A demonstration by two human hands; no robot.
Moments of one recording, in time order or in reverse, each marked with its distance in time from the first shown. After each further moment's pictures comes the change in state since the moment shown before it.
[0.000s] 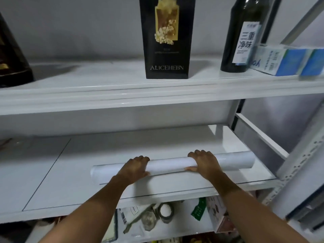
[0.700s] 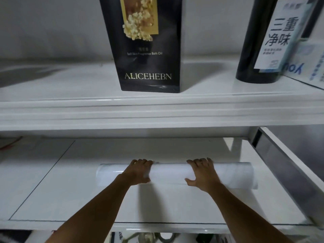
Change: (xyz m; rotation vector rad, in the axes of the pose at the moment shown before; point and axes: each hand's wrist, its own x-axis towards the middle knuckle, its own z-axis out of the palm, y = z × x) left_hand 0.098 -0.026 0.029 0.161 -0.026 -0.059; right_hand 0.085 0.039 0.068 0.037 -0.042 -0.079
